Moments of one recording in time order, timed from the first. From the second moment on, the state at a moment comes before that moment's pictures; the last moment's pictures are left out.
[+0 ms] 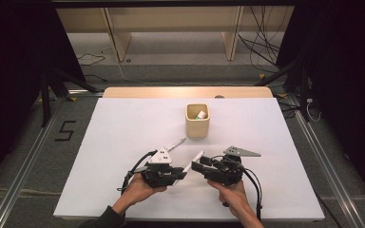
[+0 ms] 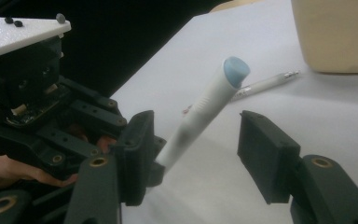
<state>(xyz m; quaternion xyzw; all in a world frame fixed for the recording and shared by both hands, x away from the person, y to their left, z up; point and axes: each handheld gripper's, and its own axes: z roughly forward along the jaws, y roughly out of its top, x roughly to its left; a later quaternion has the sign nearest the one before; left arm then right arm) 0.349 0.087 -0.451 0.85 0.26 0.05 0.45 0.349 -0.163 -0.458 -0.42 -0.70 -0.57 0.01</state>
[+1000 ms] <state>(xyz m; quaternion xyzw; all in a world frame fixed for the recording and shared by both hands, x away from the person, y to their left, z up) 0.345 0.081 -0.449 0.85 0.25 0.04 0.46 0.350 -0.156 -0.458 -0.42 -0.68 -0.60 0.06</state>
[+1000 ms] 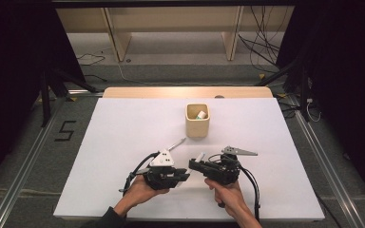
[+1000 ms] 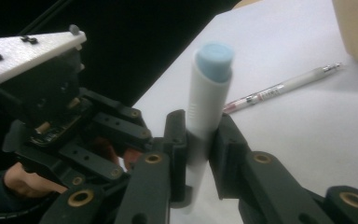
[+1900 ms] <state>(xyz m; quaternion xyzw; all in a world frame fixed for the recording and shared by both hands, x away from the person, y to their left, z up) 0.350 0.112 -0.441 0.84 0.29 0.08 0.45 0.356 -0.178 -0.429 -0.42 -0.68 -0.61 -0.01</state>
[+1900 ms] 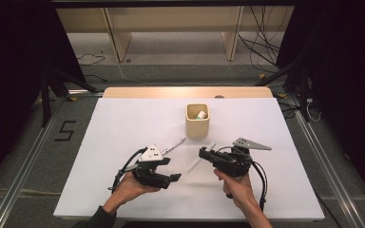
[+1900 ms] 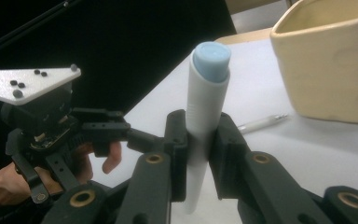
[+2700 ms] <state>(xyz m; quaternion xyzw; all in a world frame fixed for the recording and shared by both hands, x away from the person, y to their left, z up) 0.356 0.161 -0.450 0.81 0.37 0.13 0.43 0.385 -0.193 -0.396 -0.42 -0.66 -0.62 -0.08</state>
